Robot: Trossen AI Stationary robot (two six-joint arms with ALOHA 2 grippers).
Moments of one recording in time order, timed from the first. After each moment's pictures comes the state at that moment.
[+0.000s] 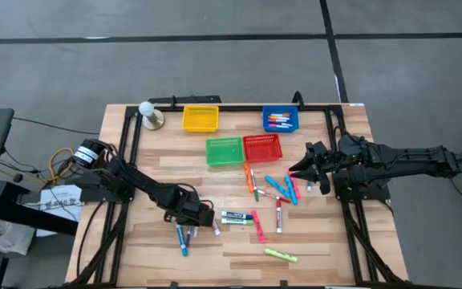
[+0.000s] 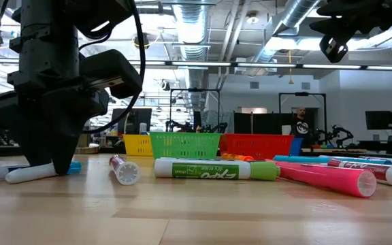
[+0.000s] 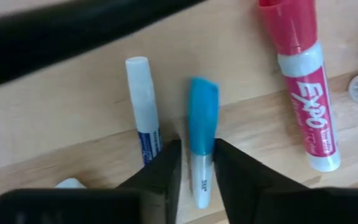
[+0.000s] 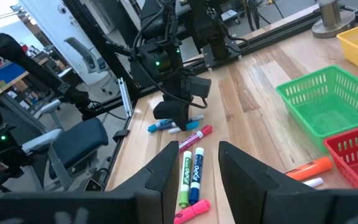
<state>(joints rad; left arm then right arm) -0.41 1.73 0.87 -0.40 0.08 -1.75 -0.03 0.54 0.47 -0.17 -0.23 0.36</state>
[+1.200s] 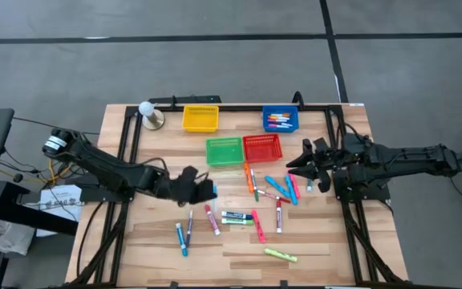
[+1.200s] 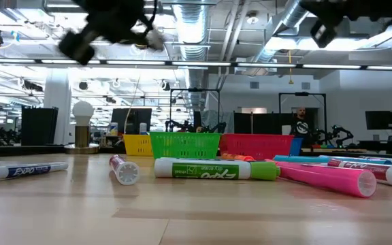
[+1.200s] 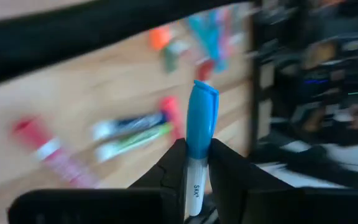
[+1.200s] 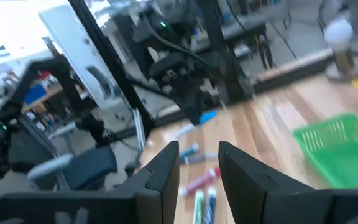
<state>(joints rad) -0.36 1.35 0.86 -0.16 -0.33 -1.65 -0.03 0.59 0.47 0.05 -0.23 0.36</state>
